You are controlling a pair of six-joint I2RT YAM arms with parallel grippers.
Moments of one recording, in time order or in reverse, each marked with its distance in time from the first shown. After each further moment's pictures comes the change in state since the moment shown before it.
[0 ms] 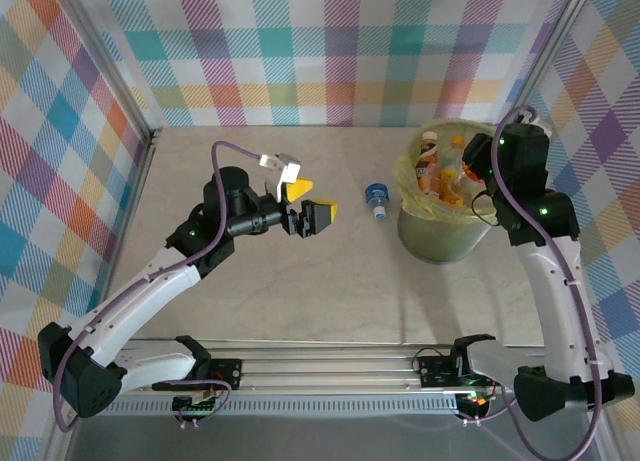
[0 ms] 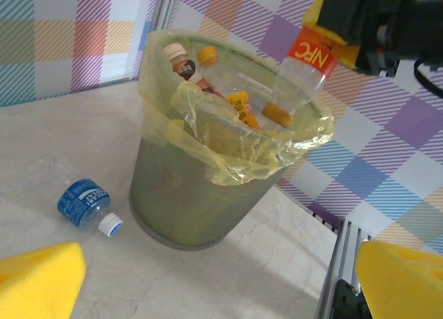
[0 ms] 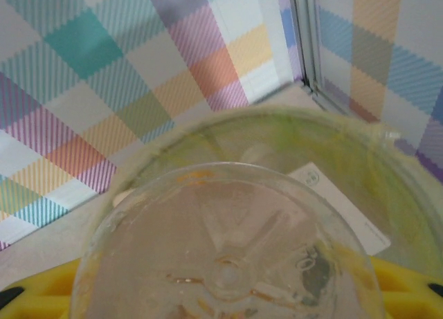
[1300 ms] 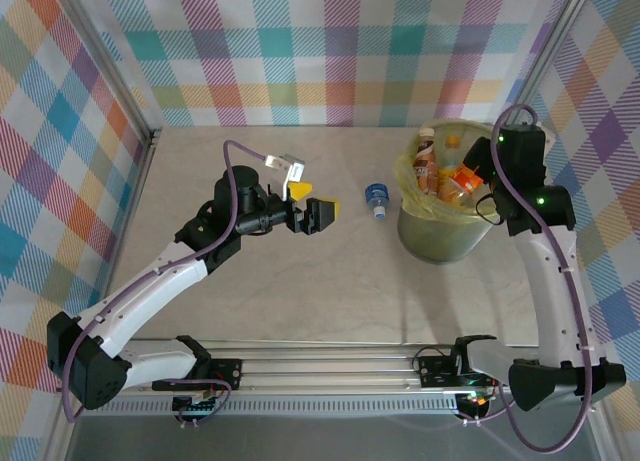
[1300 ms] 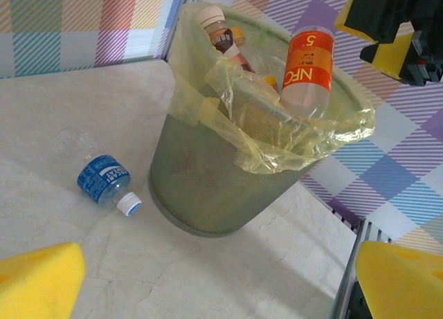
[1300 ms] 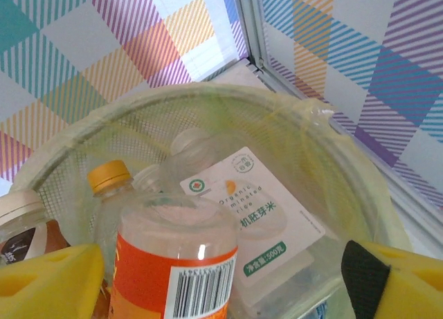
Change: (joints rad) left arm 0.000 0.050 0.000 -0.021 -0.054 -0.023; right arm -0.065 0.056 0.016 -0.084 0.056 -0.037
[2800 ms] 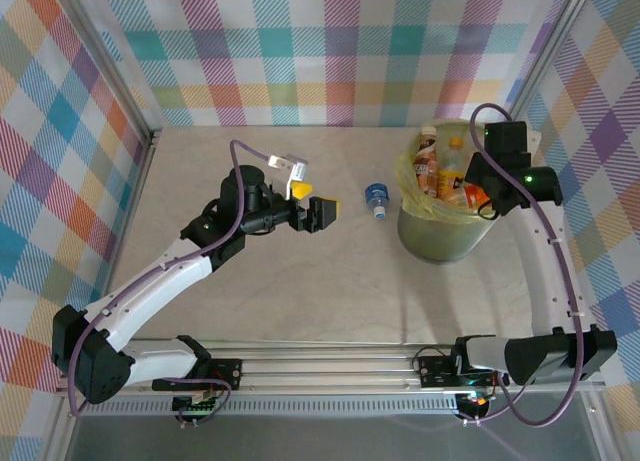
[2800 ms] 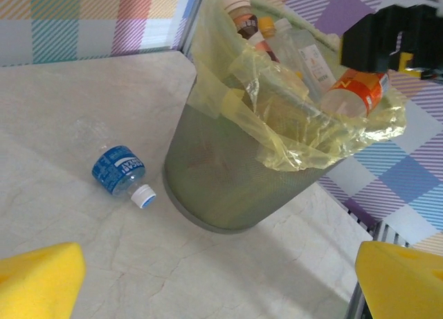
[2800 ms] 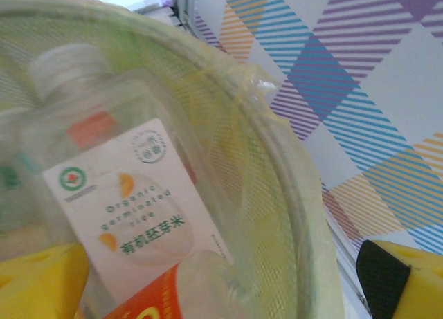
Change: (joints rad) left arm 0.000 0.035 0.004 -0.008 -0.053 -0.007; right arm -0.011 0.116 0.064 -0.167 0.142 -0.195
